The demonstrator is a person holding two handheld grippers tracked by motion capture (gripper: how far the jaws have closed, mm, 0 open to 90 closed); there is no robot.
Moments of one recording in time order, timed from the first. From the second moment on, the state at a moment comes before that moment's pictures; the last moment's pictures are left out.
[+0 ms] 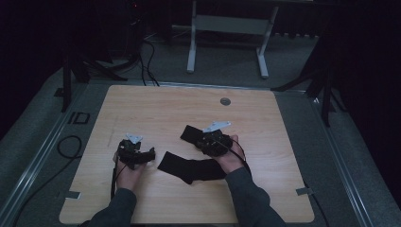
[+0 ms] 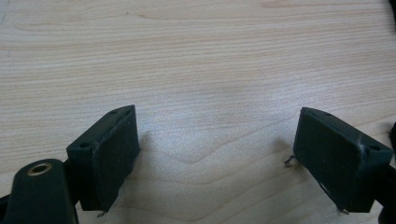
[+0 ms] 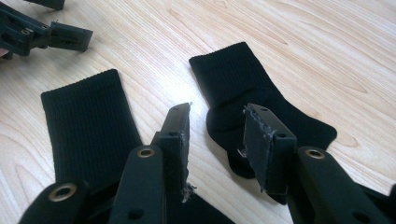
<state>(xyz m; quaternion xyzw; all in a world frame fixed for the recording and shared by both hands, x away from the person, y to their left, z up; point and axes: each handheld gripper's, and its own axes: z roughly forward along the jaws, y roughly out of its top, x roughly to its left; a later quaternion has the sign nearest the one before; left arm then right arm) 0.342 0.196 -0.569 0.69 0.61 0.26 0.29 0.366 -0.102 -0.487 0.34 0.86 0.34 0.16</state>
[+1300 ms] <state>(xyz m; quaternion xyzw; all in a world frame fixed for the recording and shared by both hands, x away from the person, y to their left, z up) 0.342 0.195 -0.569 0.70 0.60 0.26 0.29 0.420 -0.065 -0.534 0.39 0.88 0.25 0.10</state>
